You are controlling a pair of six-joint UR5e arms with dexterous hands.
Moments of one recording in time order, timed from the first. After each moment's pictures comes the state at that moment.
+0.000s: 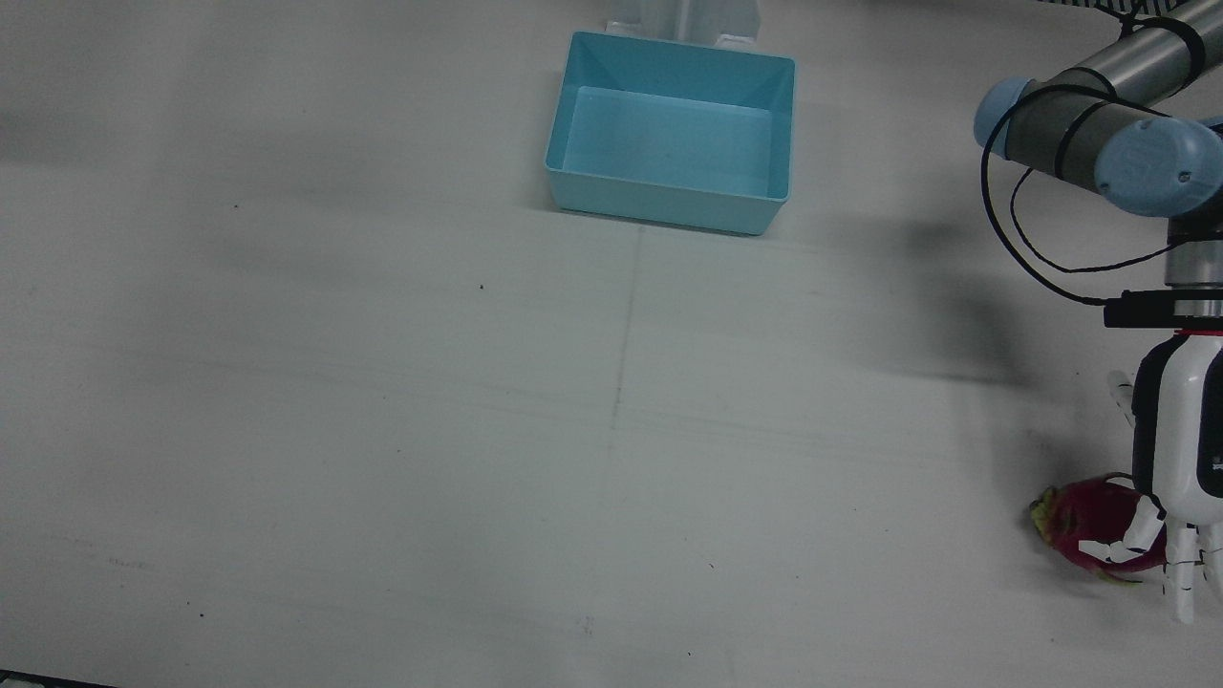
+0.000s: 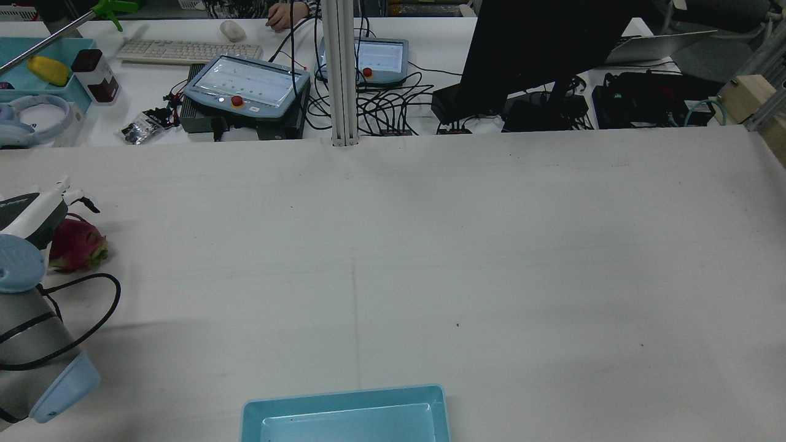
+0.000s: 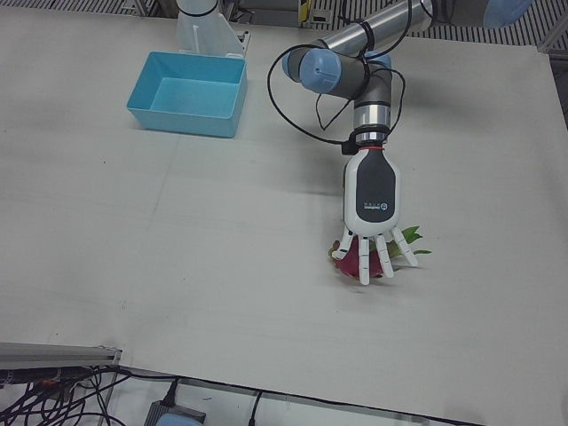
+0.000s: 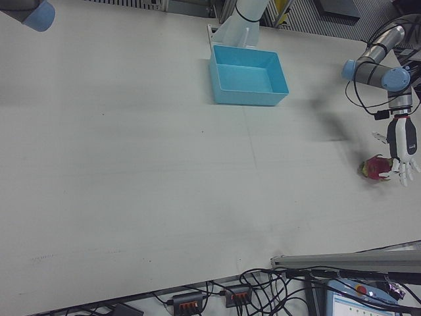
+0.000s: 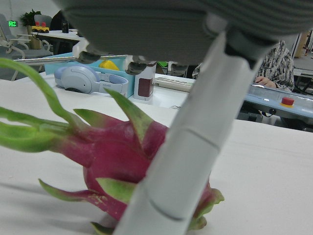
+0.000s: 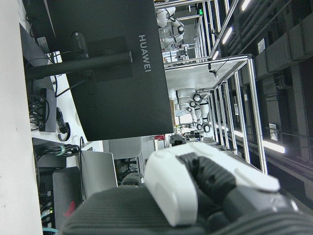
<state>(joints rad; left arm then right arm) -0.81 -1.93 -1.70 0.94 1.07 1.15 1.49 -1.65 1.68 -3.22 -1.55 0.16</state>
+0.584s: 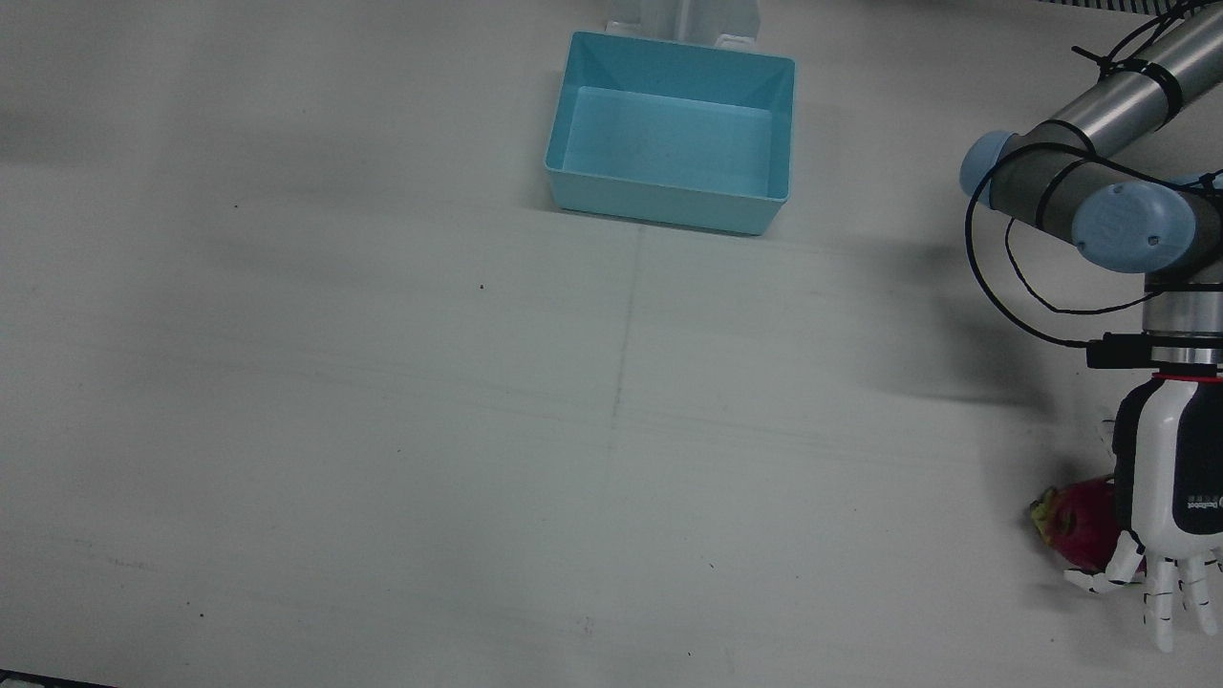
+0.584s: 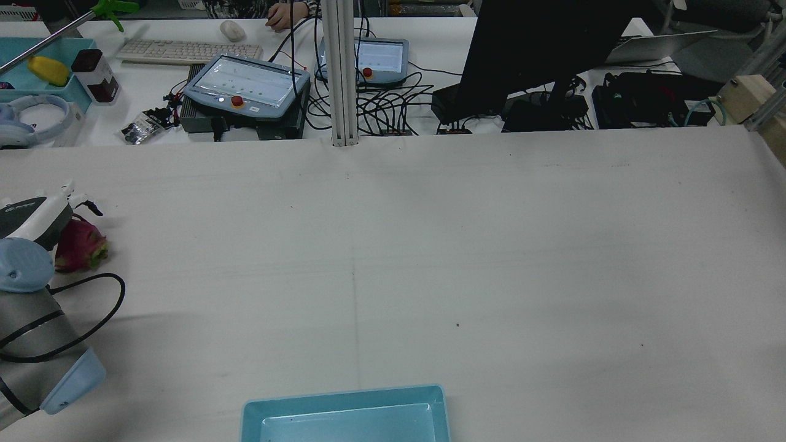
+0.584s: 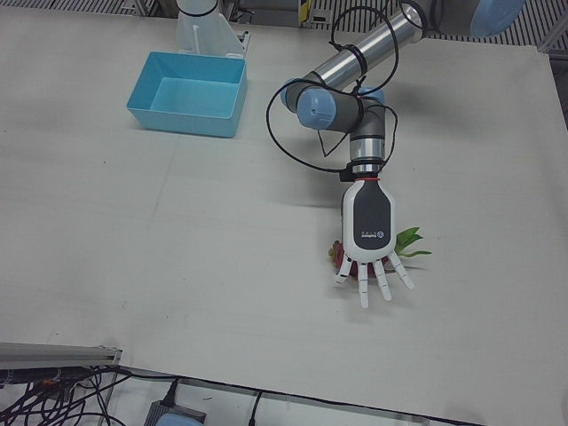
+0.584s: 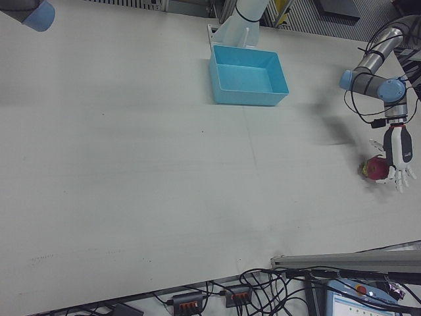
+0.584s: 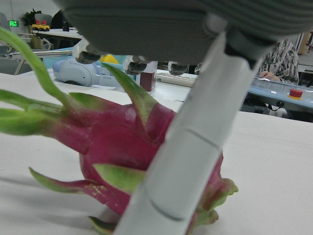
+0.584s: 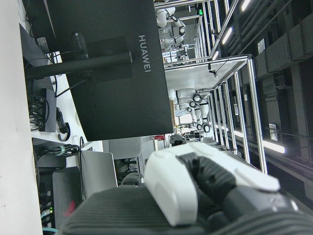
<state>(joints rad) -0.81 -1.94 -1.58 0.84 1.07 1.15 1.49 -1.65 1.68 -3.22 -1.55 0.16</state>
